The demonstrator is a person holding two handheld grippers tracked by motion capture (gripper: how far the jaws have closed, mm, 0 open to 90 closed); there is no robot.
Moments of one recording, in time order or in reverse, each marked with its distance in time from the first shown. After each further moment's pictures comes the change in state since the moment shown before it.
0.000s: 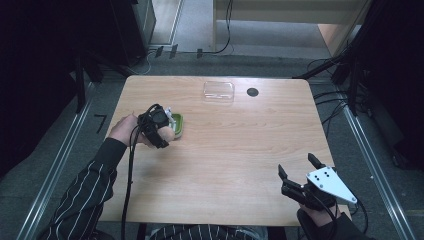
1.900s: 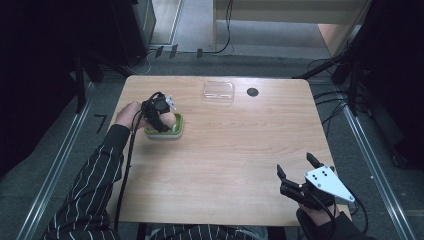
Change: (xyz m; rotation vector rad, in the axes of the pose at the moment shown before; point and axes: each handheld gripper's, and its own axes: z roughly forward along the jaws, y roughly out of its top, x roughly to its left) left arm 0.058 0.011 0.032 -0.054 0.070 0.044; right arm 0.002 0.001 0.002 0.007 0.005 -0.012
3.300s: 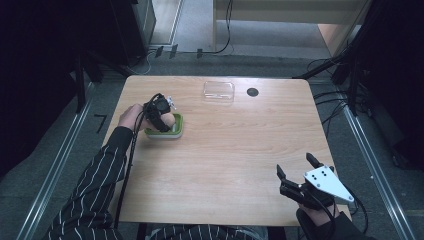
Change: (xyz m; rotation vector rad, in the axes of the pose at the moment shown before) left arm 0.011 -0.004 0.027 0.036 0.009 -0.082; right arm 0.001 0.000 0.000 0.000 0.000 -0.006
